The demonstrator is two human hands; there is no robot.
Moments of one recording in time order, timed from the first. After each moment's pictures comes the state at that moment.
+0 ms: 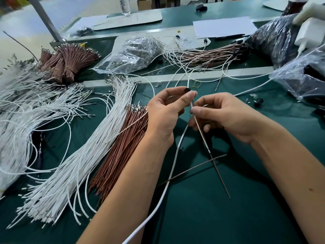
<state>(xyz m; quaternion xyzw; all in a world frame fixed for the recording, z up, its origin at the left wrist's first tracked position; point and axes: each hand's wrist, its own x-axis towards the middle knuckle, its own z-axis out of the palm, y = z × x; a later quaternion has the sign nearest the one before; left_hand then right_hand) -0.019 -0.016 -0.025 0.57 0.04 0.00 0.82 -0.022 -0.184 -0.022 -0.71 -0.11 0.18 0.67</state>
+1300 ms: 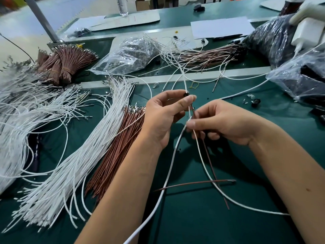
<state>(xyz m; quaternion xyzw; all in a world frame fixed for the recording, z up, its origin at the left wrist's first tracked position) -0.017 -0.009 -0.026 0.56 0.01 -0.06 0.83 -0.023 -0.183 -0.021 -0.72 -0.13 0.25 0.63</state>
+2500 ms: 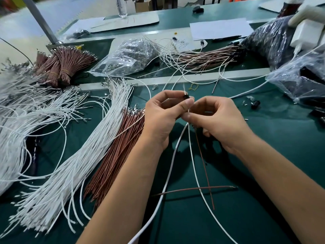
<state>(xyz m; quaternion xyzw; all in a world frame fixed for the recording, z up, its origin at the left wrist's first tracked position) -0.013 -0.012 -0.032 0.59 -0.01 0.00 0.81 -0.031 -0.163 -0.034 -0.76 -0.02 -0.01 0.65</state>
